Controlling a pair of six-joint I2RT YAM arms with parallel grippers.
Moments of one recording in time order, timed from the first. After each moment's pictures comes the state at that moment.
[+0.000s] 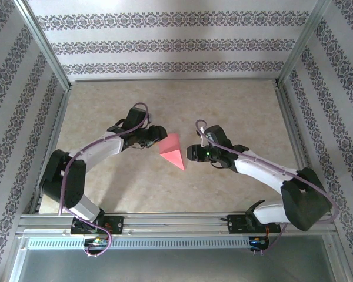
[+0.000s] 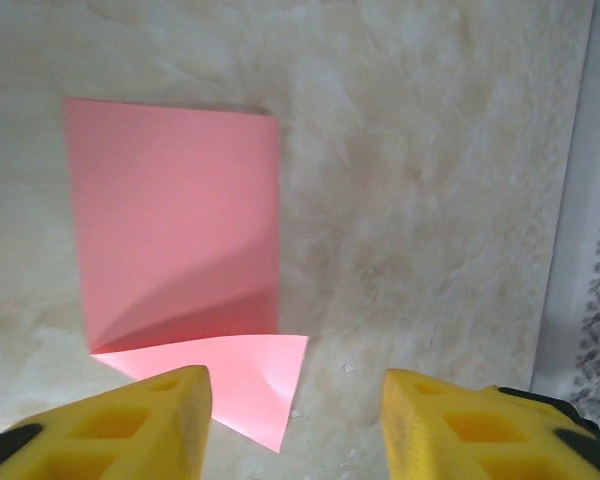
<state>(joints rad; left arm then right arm) -0.41 1.56 0.98 -0.27 0.38 -0.88 0.59 1.37 0.74 -0.20 -0.26 0.53</state>
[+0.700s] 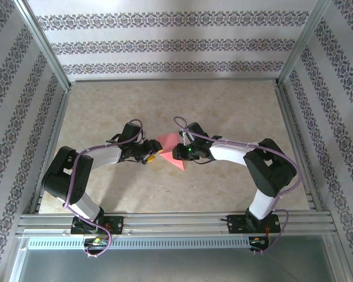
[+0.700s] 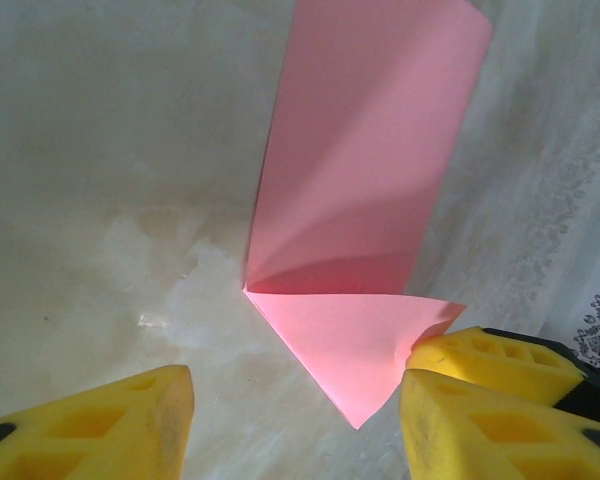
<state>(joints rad) -0.37 1.63 0.76 -0.07 0.51 -1.02 0.65 1.74 0.94 -0.16 -0.34 0.63</state>
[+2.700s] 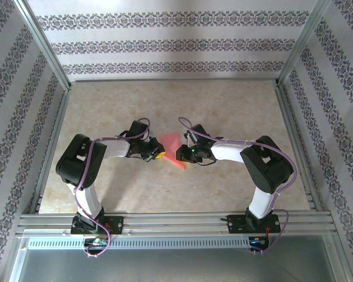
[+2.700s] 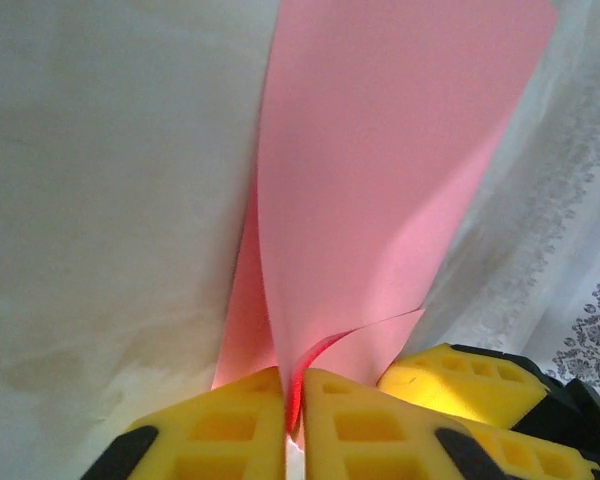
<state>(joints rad) -0.39 1.81 0.87 -0.02 0.57 -1.03 0.60 1.78 0.89 -0.13 -0.37 0.68</state>
